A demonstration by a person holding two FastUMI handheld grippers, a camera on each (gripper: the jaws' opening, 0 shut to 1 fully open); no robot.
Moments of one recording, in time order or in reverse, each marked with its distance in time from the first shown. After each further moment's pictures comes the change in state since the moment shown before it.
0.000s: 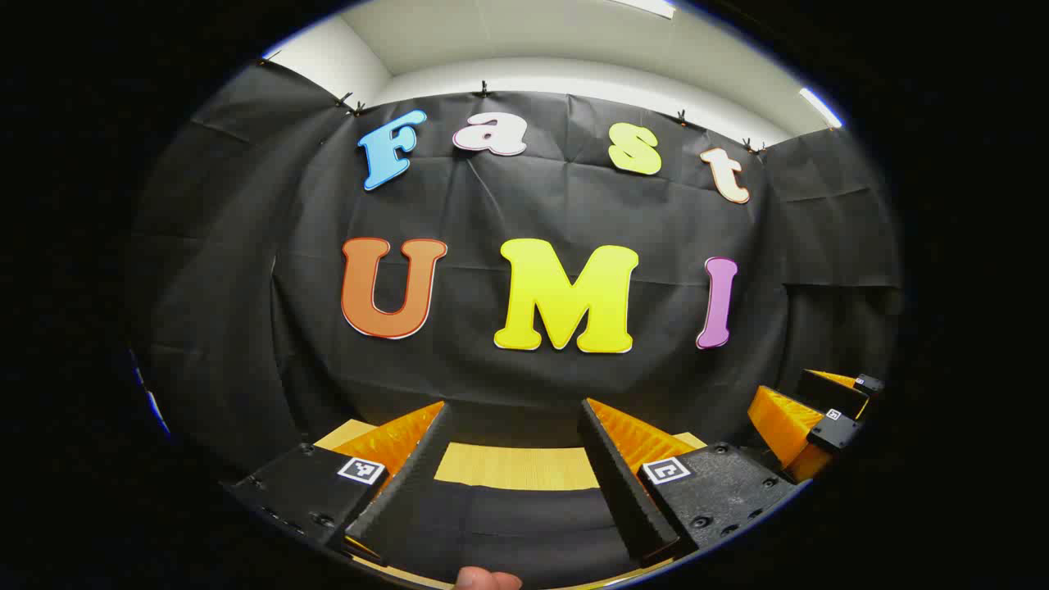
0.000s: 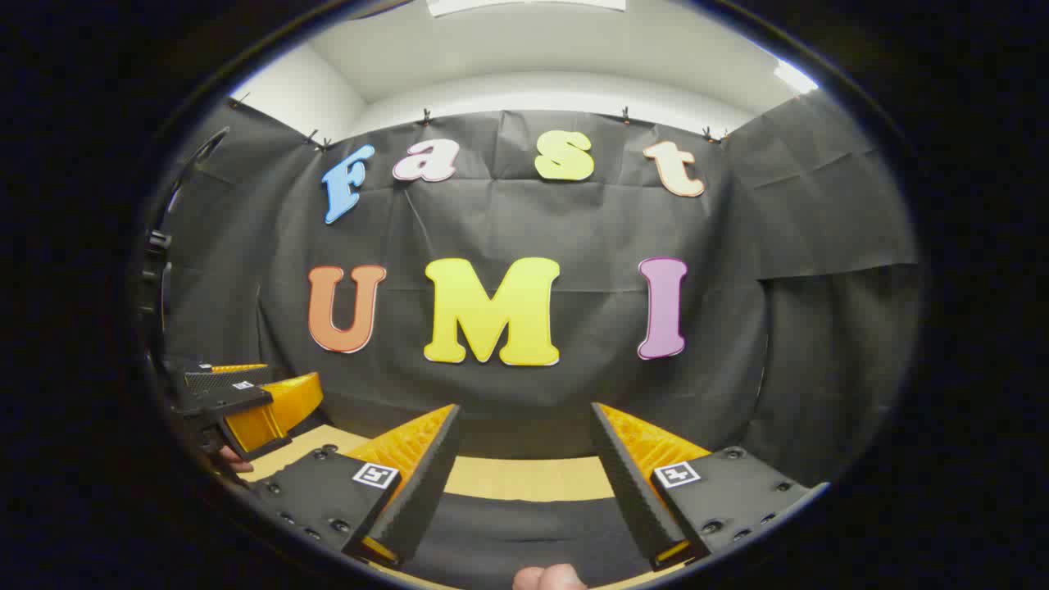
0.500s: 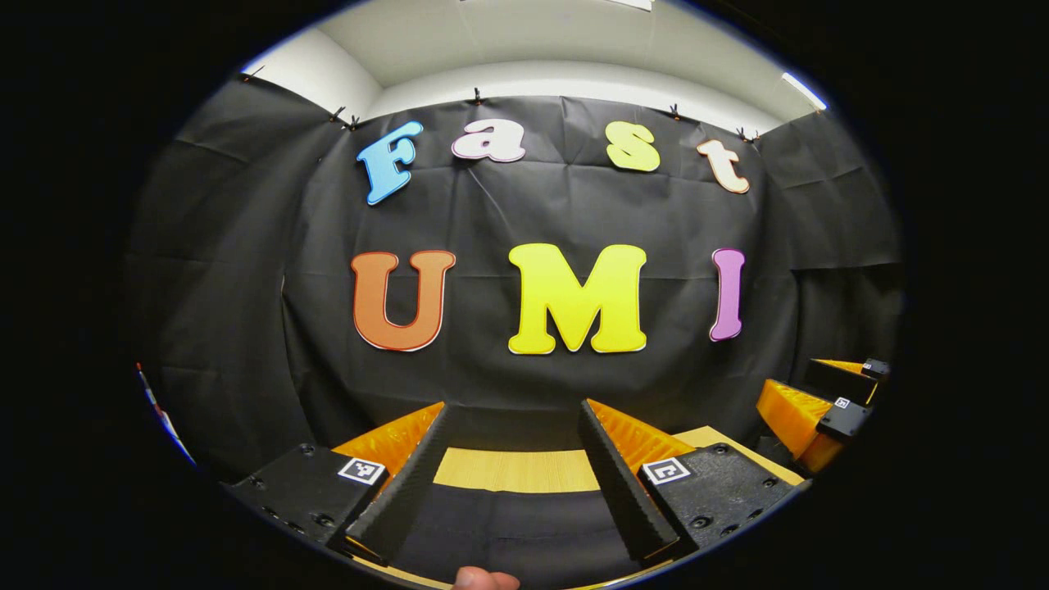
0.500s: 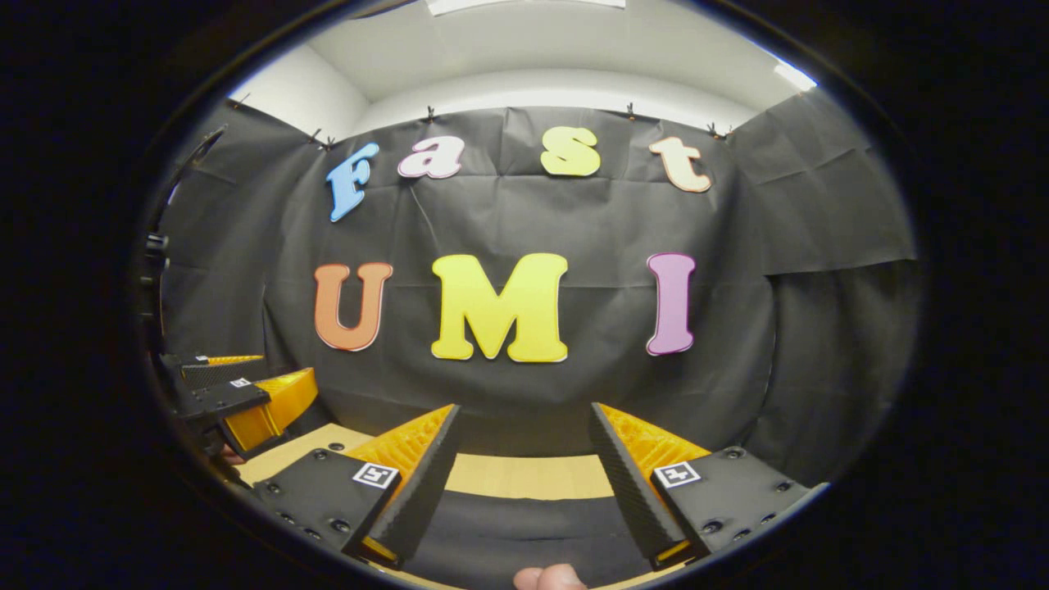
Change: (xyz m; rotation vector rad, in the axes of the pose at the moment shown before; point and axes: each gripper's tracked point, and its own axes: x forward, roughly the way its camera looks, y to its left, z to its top) left arm -0.001 0.014 0.004 0.065 -0.016 0.026; right arm 0.004 0.009 -0.004 -0.002 0.009 0.025
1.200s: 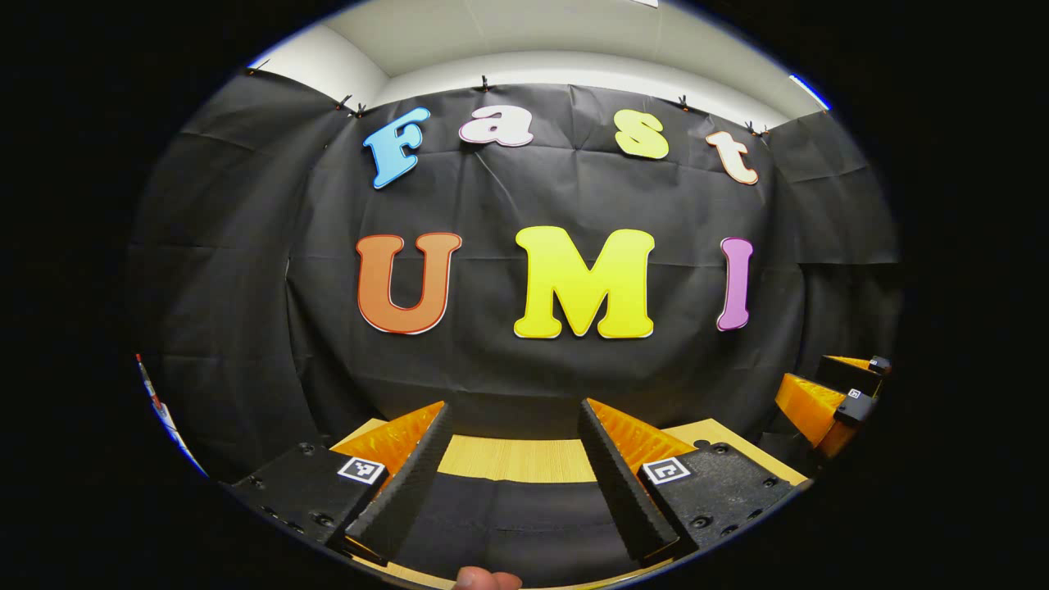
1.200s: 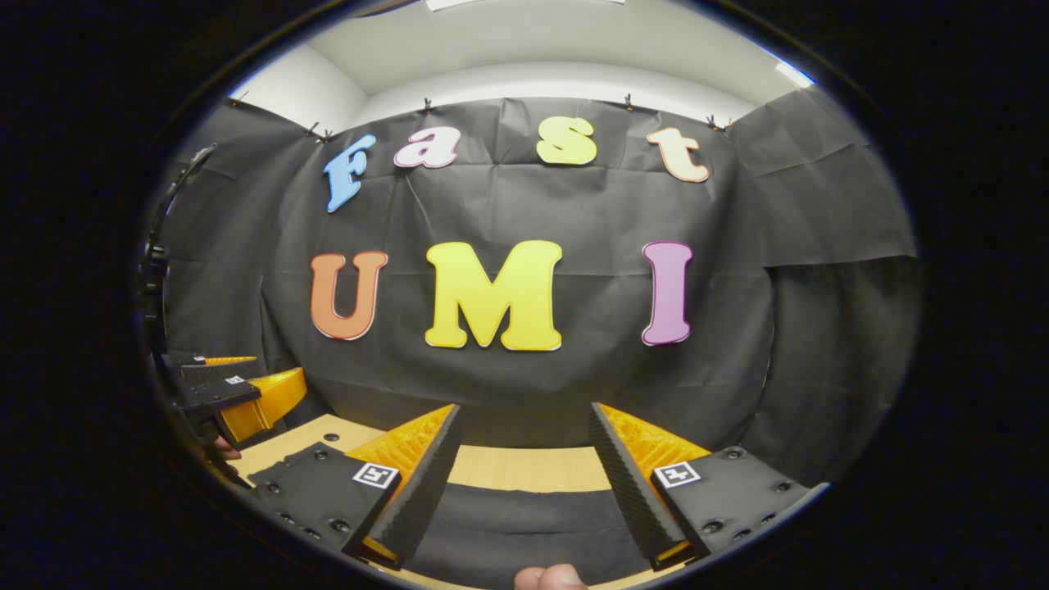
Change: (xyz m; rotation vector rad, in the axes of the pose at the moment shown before) left arm 0.005 0.005 -0.020 -0.017 0.050 0.021; right arm 0.004 -0.023 -0.016 -0.005 0.039 -0.004
